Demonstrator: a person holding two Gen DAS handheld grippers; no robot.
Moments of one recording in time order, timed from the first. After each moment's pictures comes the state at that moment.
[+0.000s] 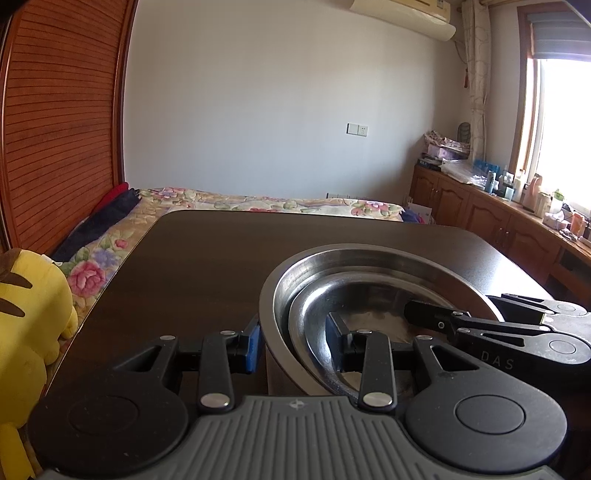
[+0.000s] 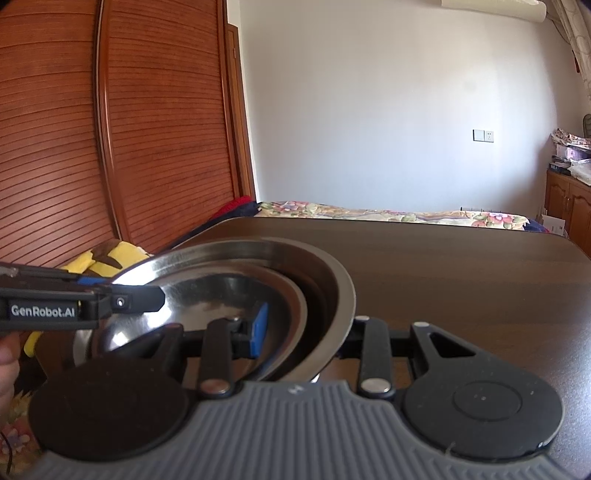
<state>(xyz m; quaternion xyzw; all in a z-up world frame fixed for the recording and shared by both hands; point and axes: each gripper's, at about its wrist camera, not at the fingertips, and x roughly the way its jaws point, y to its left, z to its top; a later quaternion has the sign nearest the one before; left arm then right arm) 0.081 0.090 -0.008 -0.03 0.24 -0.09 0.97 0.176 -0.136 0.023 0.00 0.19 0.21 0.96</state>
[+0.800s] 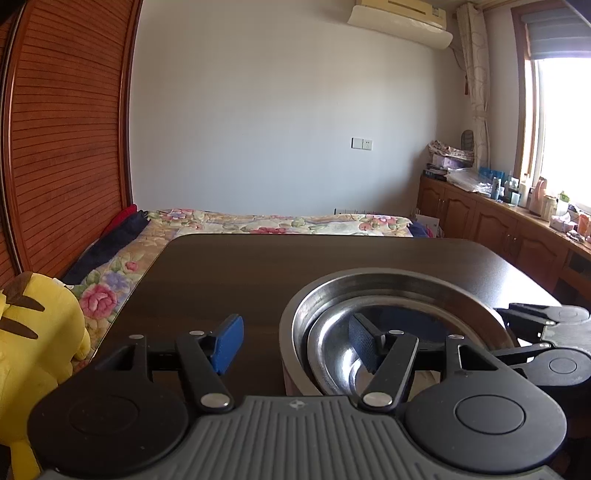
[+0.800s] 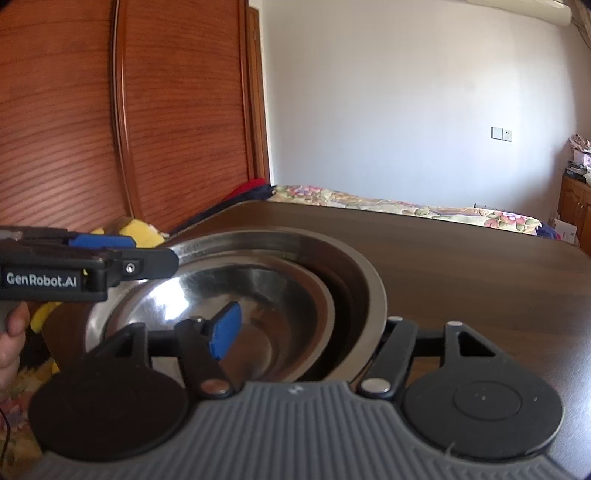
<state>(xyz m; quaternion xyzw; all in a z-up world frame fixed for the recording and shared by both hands) 0.075 0.084 0.001 0.00 0.21 -0.08 0.97 0.181 -0.123 0.031 -0.04 0.21 0.23 0.95</state>
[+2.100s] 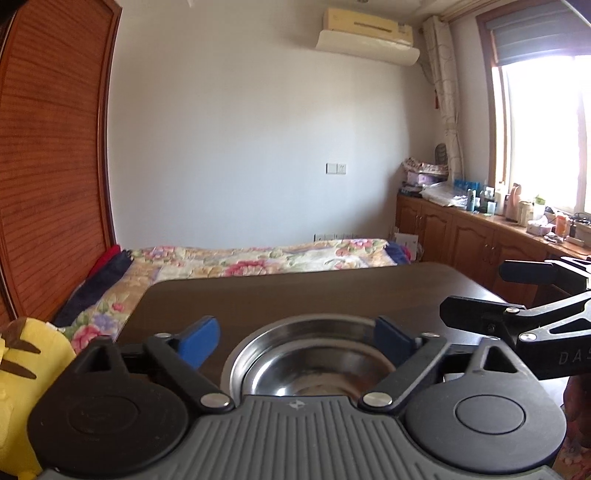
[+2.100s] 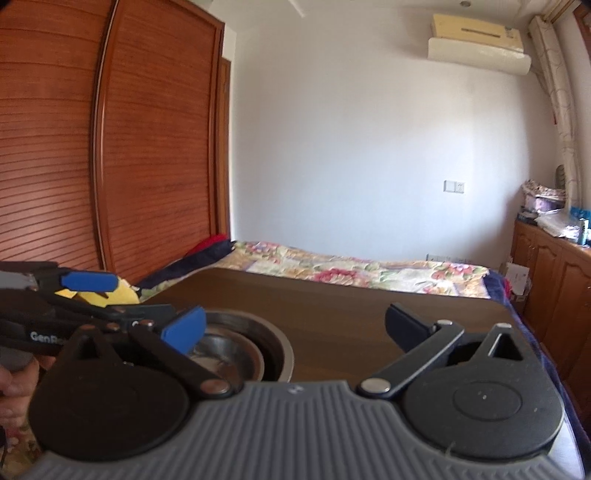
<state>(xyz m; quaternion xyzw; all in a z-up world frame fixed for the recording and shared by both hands) 0.039 0.052 0.042 0.02 0.16 -0.11 0.98 0.127 -0.169 0.093 -0.03 0.12 0.16 0.98</state>
